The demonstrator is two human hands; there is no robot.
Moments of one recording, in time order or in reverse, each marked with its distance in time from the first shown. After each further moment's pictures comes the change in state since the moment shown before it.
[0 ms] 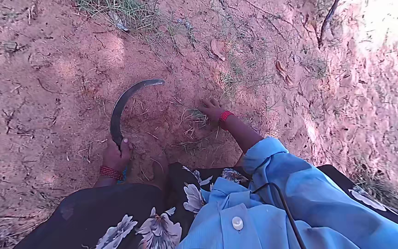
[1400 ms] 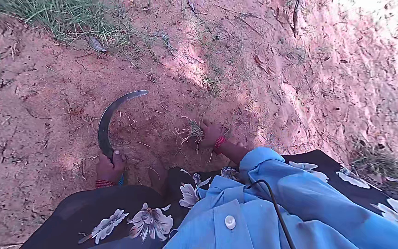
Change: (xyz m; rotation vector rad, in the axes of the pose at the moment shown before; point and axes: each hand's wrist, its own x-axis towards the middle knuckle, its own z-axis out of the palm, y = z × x) left_hand 0.002 -0.015 0.009 -0.017 0.057 0.064; right_hand -0.061 -0.007 0.073 0.320 0.100 0.262
